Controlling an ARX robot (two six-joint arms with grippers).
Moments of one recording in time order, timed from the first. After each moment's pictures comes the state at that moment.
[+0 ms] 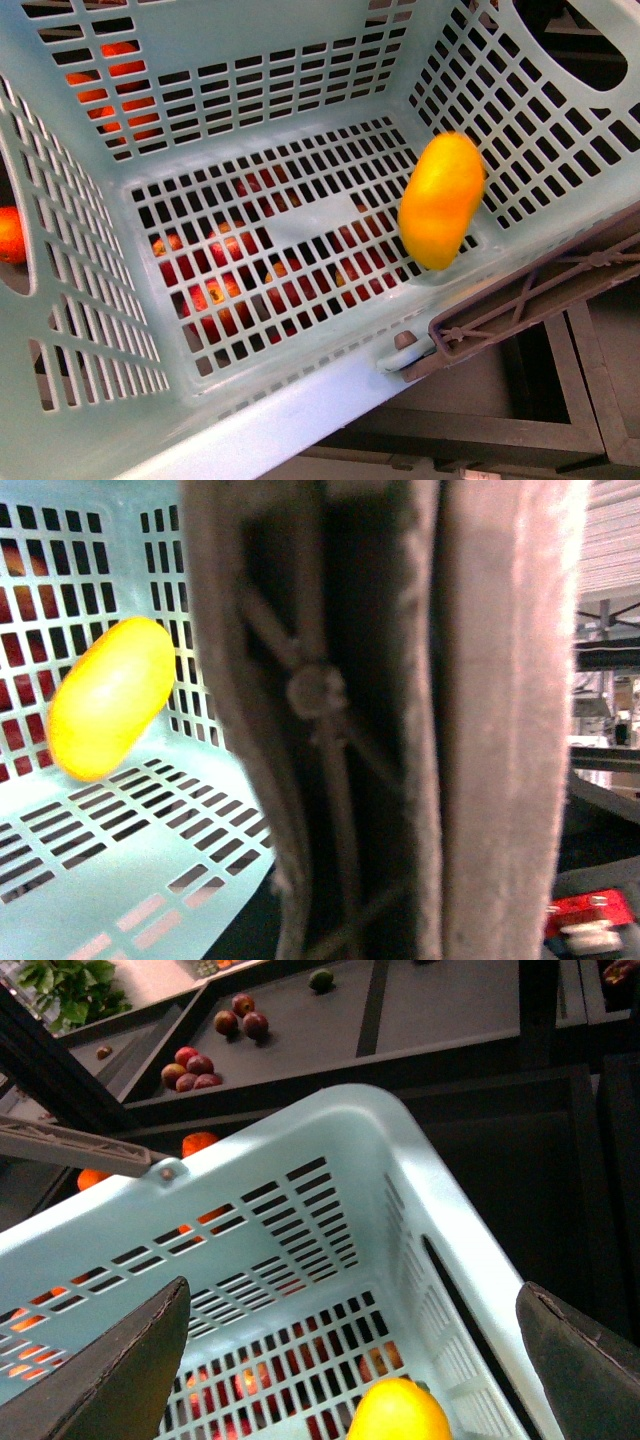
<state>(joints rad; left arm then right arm) -0.75 1.59 1.24 -0.19 0.03 -1.11 0.22 1.35 0.76 0.34 -0.07 0.34</state>
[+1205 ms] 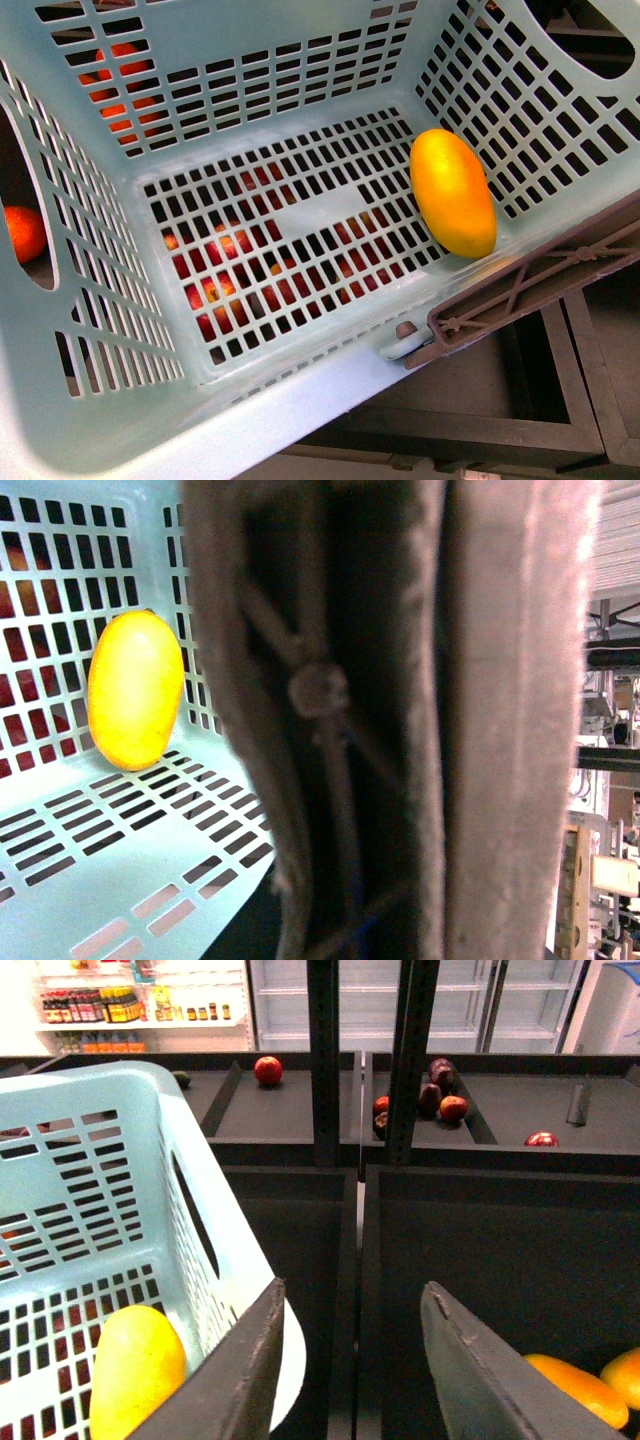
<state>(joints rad) -0.75 1.59 1.24 -0.19 0.02 -1.10 0.00 0.86 0.15 0.70 0.00 0.00</state>
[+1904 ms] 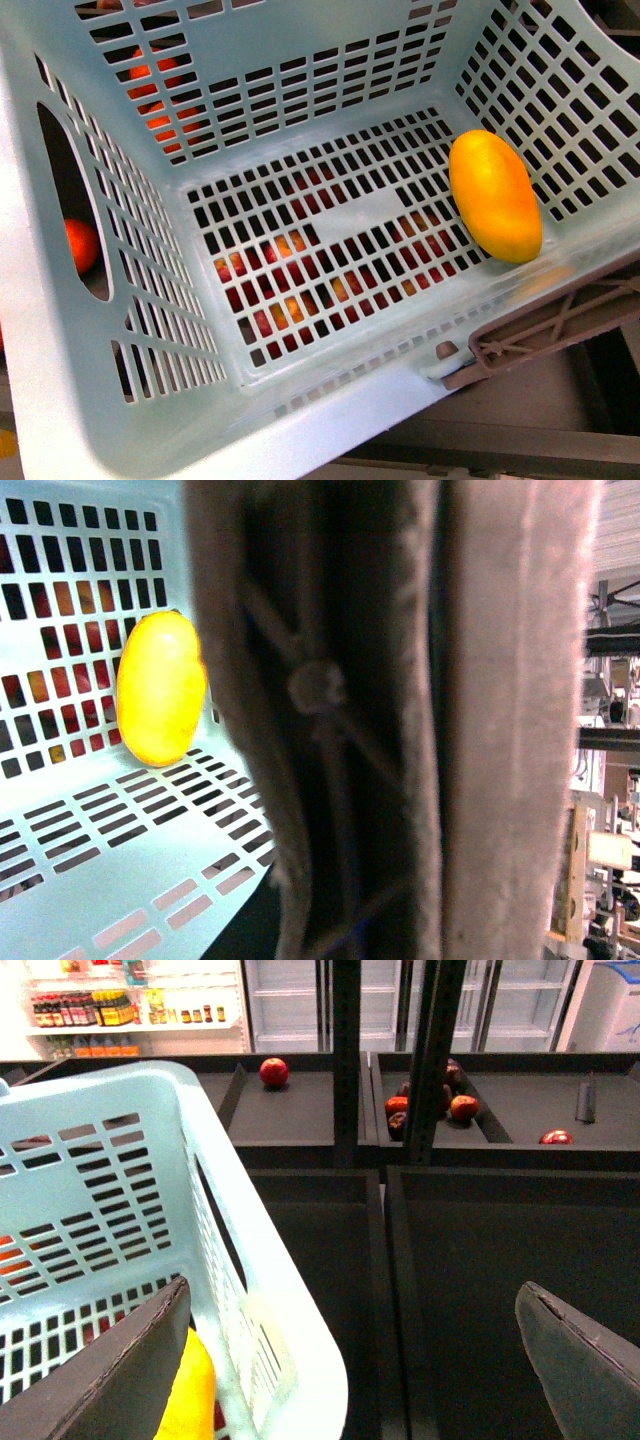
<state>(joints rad) -0.76 1.59 1.24 -0.19 0.04 -1.11 0.00 0.86 0.15 0.70 0.00 0.00</state>
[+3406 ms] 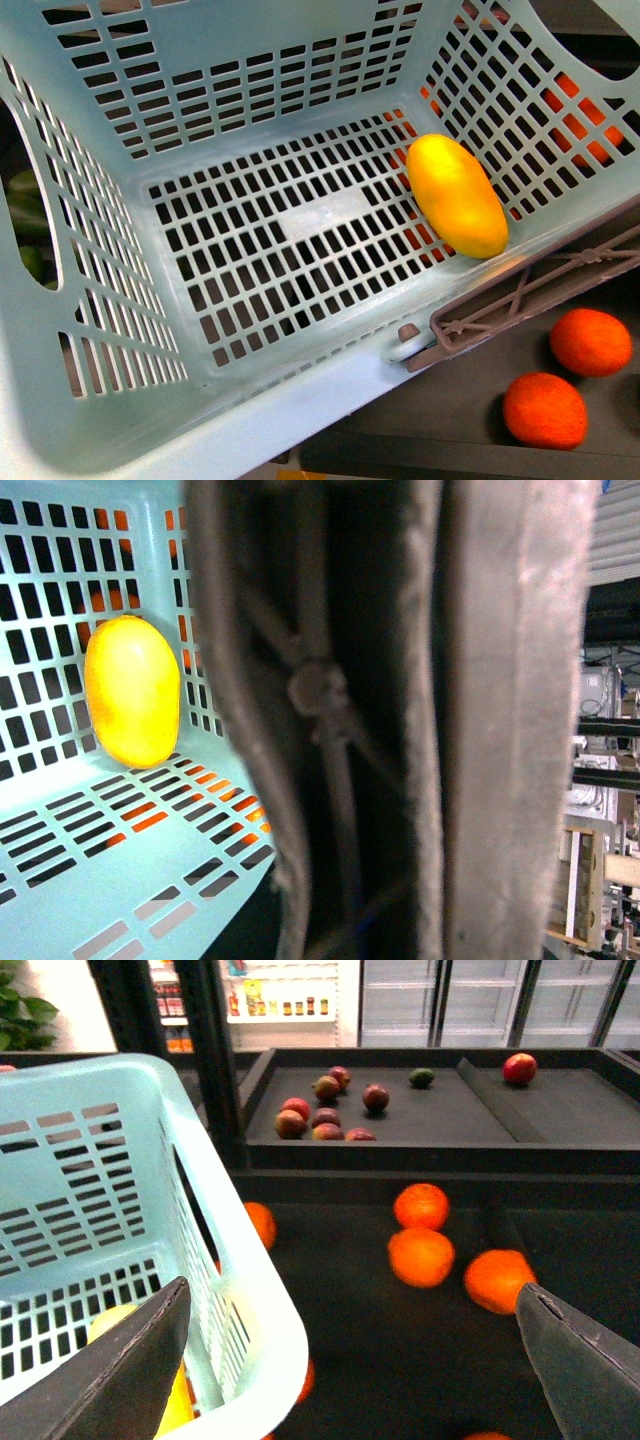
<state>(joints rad) -0.75 1.59 1.24 -0.19 0.03 -1.10 0.00 0.86 0.15 0.70 0.00 0.00</state>
